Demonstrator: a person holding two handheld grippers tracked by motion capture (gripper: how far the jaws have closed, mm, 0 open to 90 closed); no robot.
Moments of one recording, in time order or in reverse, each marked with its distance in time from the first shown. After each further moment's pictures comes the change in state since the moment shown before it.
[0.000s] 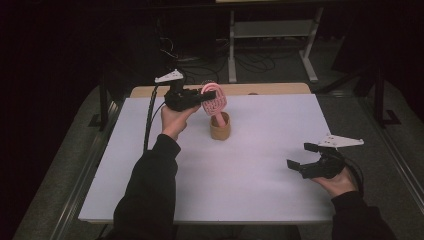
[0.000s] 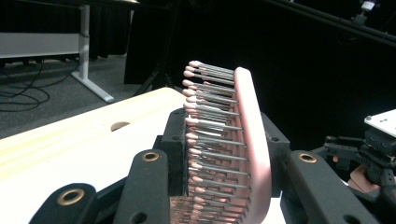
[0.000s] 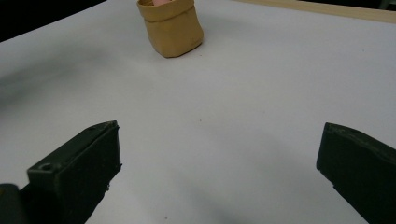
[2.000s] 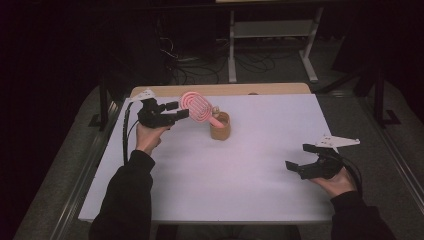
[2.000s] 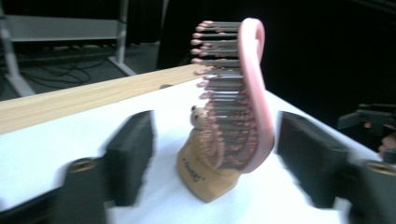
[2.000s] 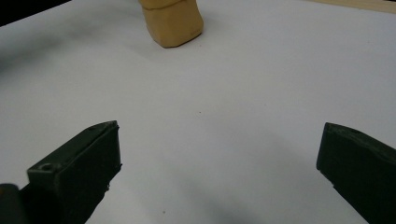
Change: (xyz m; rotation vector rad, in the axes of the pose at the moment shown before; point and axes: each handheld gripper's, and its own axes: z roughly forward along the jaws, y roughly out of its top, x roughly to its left) left arm 0.026 -0.046 -0.074 0.018 0.130 0.003; right arm 0.001 -0.001 0.004 0.034 -0.007 -0.013
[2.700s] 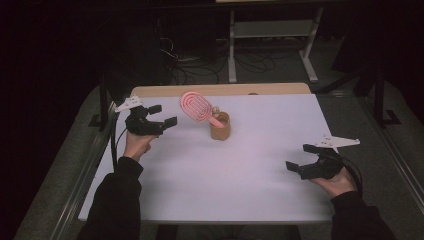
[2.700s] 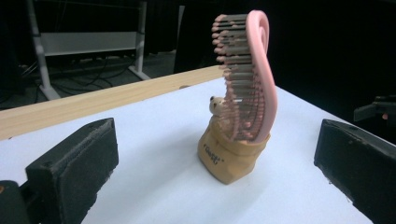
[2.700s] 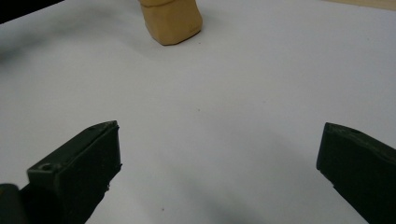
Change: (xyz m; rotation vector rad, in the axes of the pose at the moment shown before) left arm 0.003 -0.015 -0.033 -0.025 0.063 0.039; right arm -0.001 -0.001 0.000 0.007 -0.003 0.000
